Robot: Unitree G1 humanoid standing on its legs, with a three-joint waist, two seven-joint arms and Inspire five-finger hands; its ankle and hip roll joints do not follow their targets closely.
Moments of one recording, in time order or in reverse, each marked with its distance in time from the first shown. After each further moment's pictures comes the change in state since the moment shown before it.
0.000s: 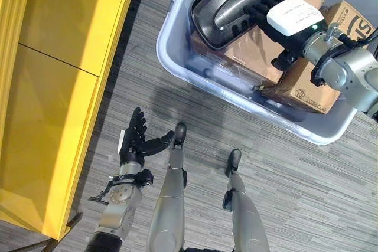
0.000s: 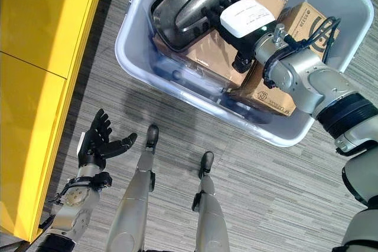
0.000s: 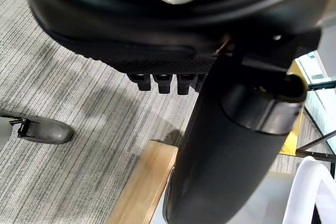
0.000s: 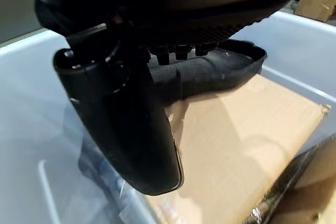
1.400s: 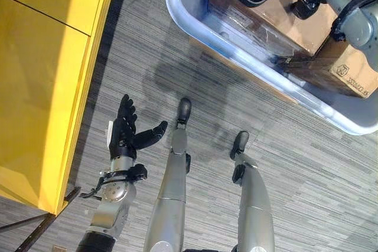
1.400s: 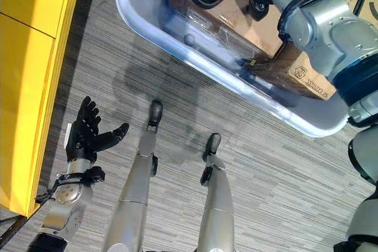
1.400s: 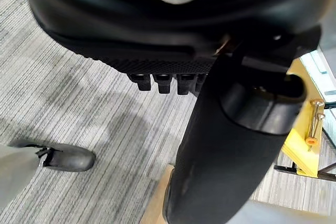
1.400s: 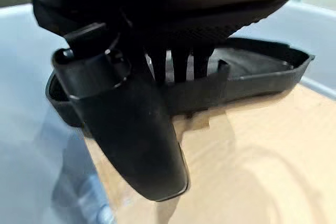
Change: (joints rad) left arm 0.004 0.054 0.007 -0.083 -0.003 -0.044 0.058; right arm -0.250 0.051 0.085 0.182 -0.043 0.015 -0.125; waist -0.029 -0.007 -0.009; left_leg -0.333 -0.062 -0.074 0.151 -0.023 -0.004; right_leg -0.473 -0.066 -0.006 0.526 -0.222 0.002
